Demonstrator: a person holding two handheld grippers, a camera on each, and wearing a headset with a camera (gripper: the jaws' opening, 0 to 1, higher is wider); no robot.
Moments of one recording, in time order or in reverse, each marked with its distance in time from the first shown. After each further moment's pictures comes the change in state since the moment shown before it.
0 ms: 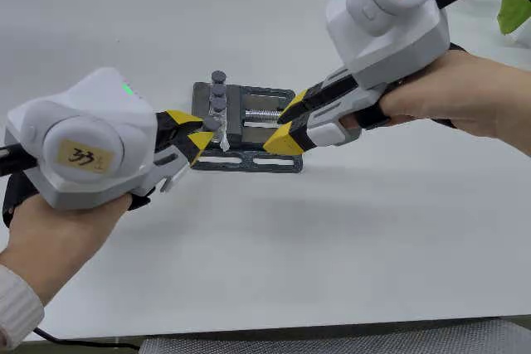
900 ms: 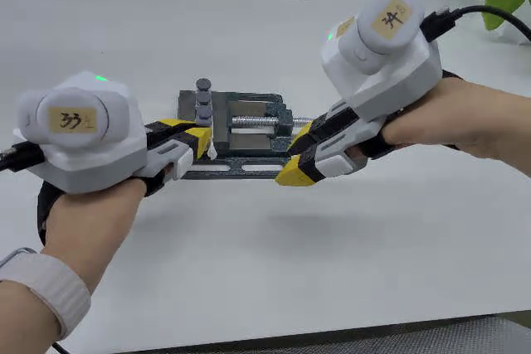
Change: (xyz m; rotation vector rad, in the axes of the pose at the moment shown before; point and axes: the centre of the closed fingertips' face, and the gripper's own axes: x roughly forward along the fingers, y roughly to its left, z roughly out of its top) left arm 0.032 0.017 -0.014 -0.529 -0.013 0.064; right arm -0.006 -0.002 -0.054 0.033 0.105 0.022
